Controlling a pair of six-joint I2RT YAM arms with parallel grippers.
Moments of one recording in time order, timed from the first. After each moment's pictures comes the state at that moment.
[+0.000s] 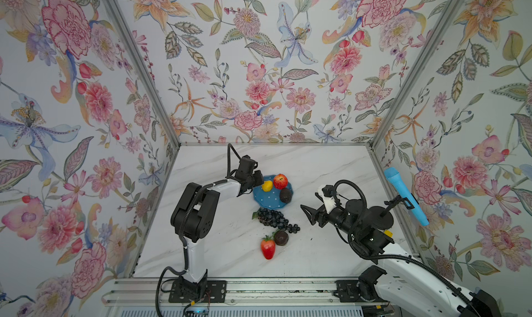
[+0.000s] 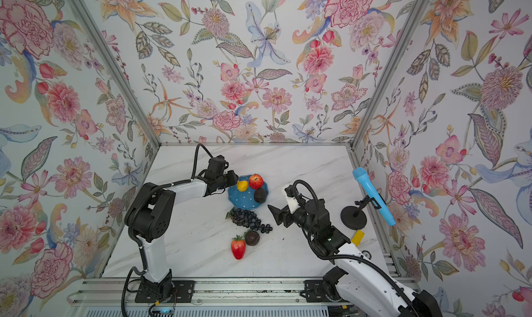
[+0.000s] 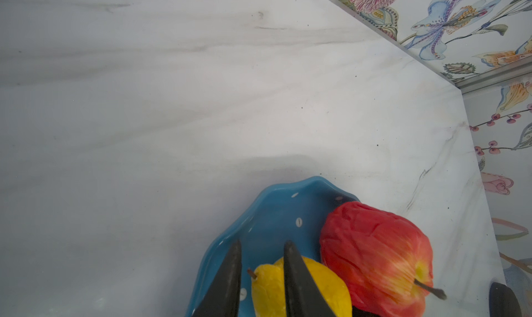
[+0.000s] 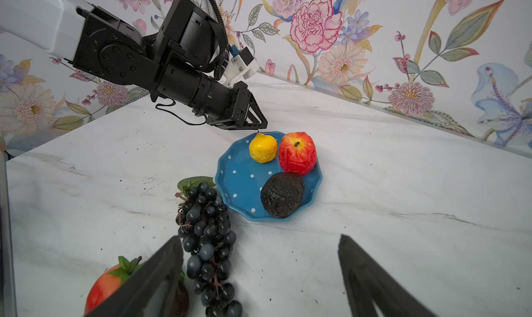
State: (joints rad) left arm -0.41 1.97 1.21 0.02 0.11 -0.64; right arm 0.60 0.85 0.45 0.13 -0.16 0.03
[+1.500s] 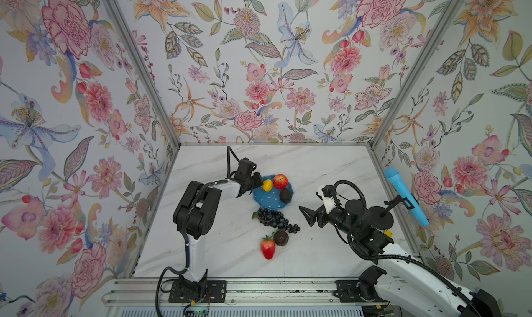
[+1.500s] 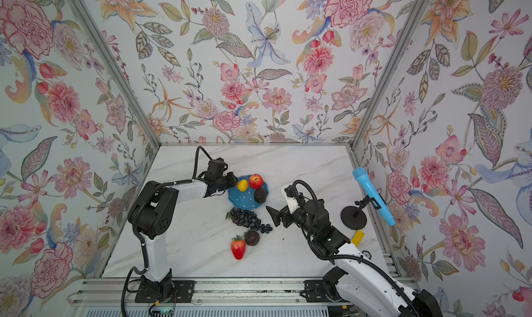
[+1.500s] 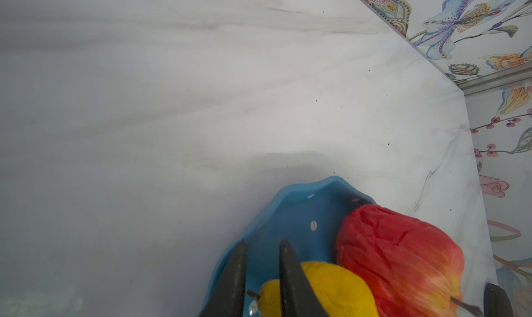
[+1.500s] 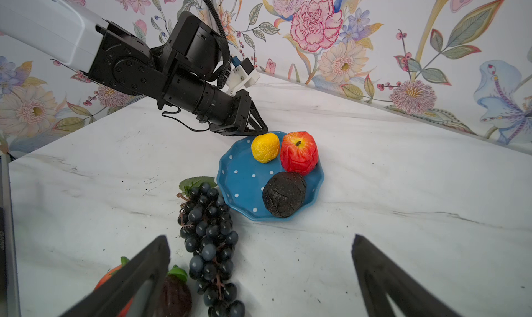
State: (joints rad) left arm -0.39 2.01 1.19 0.07 0.16 -0.66; right arm 0.61 0.85 0.45 0.13 -0.16 0.04
